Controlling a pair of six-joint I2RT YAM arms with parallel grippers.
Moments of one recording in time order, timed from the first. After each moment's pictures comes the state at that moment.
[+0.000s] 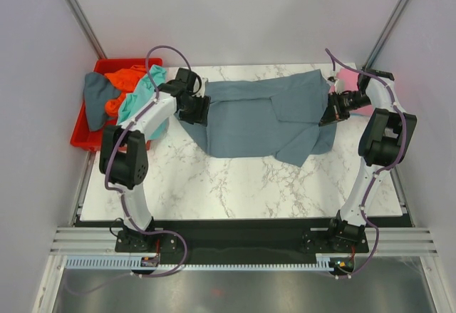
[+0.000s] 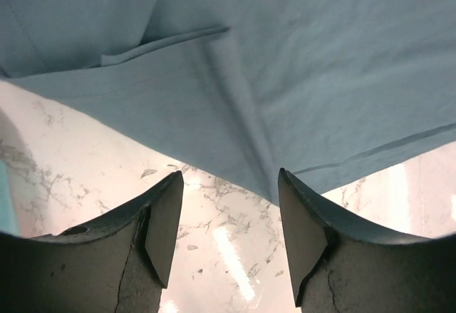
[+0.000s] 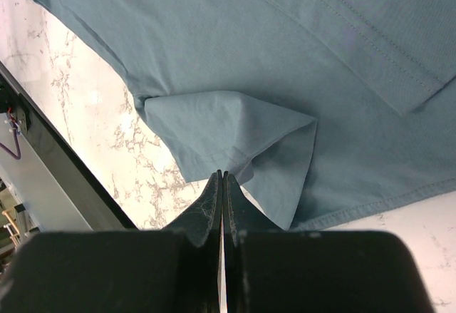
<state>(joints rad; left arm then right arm) -0.32 1.90 1.56 -0.72 0.12 -0.06 -0.27 2.17 1.85 -1.27 -0.78 -0.57</state>
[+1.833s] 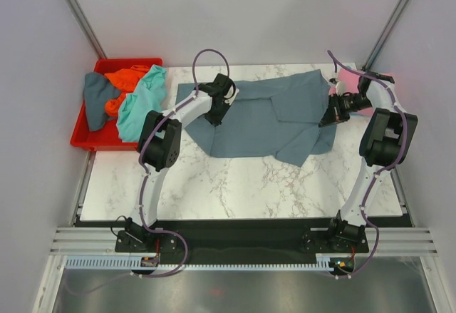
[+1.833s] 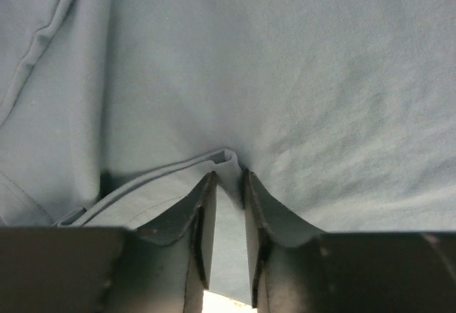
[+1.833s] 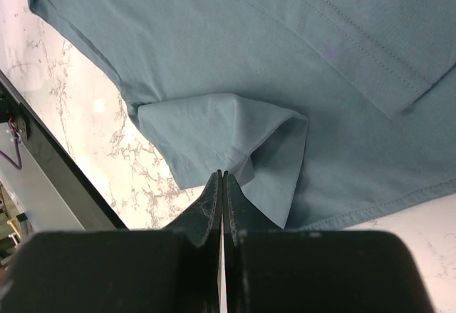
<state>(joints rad) -0.49 2.30 1.89 -0.76 -0.13 0.12 -0.28 2.17 1.81 -1.21 -0.80 -0.55</state>
